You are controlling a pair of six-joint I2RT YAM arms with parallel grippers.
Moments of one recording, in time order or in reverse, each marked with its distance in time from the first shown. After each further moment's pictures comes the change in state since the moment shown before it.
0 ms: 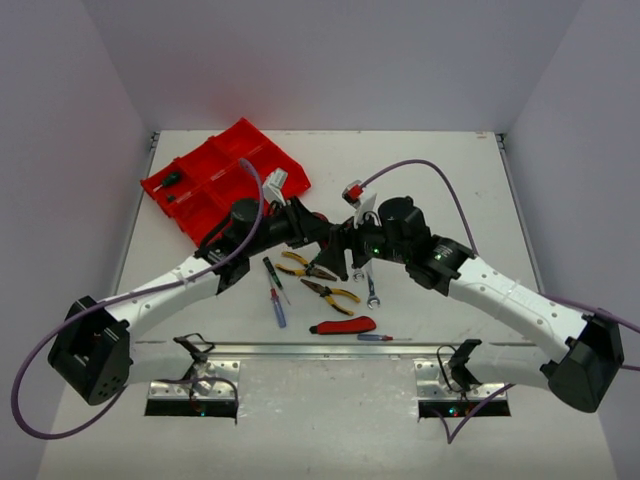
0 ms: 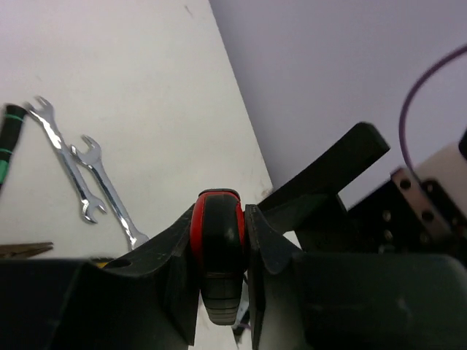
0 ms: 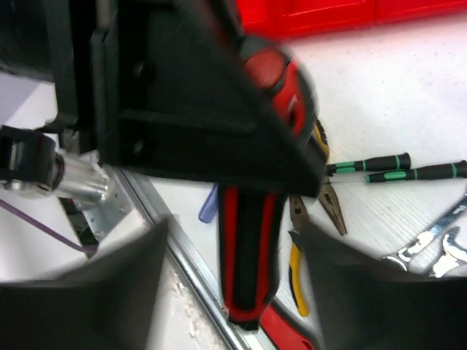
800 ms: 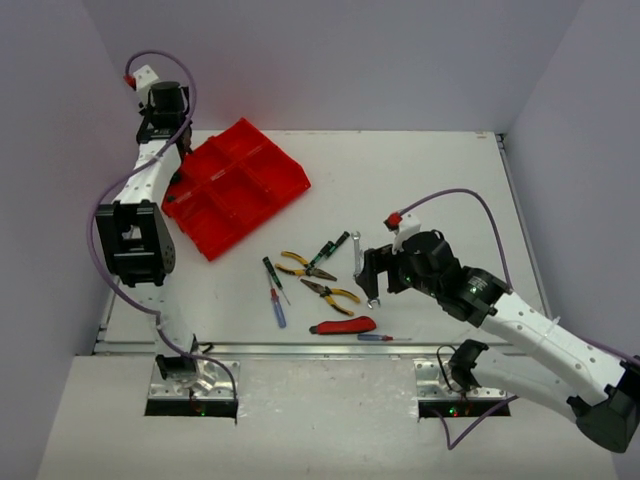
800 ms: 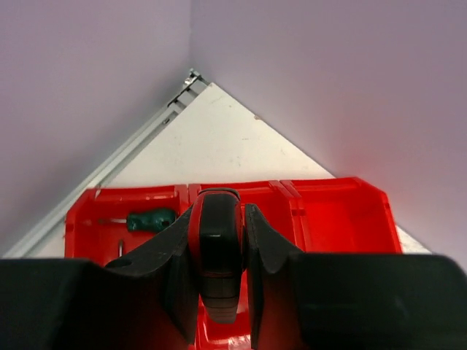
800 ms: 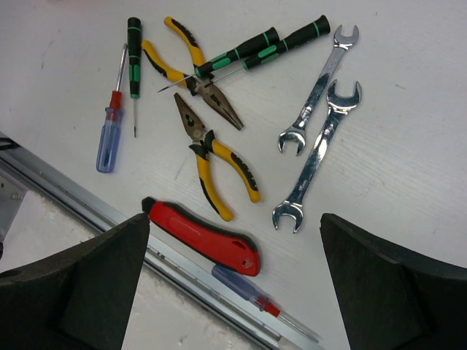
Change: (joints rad) left arm 0.677 0.746 1.040 -0.518 -0.838 0.566; right arm -0.002 -0.300 -0.200 -0.281 0.325 0.073
